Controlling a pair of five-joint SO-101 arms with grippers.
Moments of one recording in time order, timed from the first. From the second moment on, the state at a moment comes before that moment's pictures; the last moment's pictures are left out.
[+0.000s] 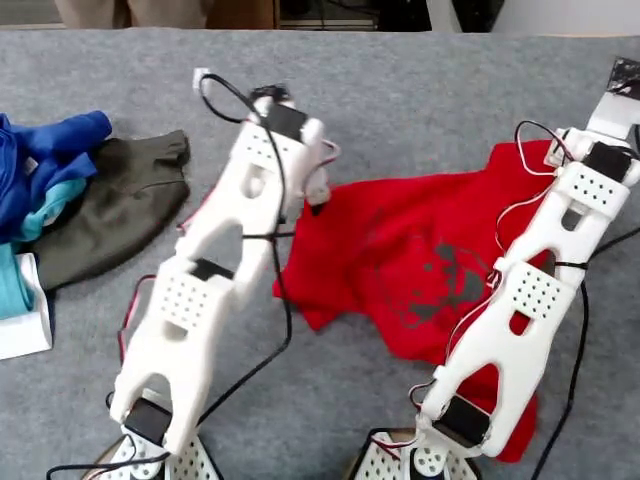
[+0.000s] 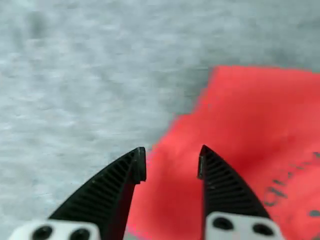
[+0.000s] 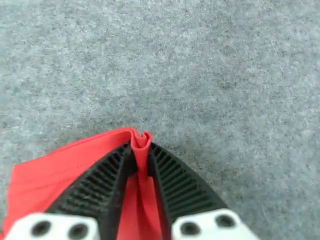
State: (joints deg) left arm 23.0 49.2 -56.3 100.1 32.0; right arm 29.8 79.1 -93.0 72.1 -0.6
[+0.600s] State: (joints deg) left arm 34.5 59.1 -54.2 100.0 30.6; right arm 29.0 79.1 -93.0 72.1 4.9
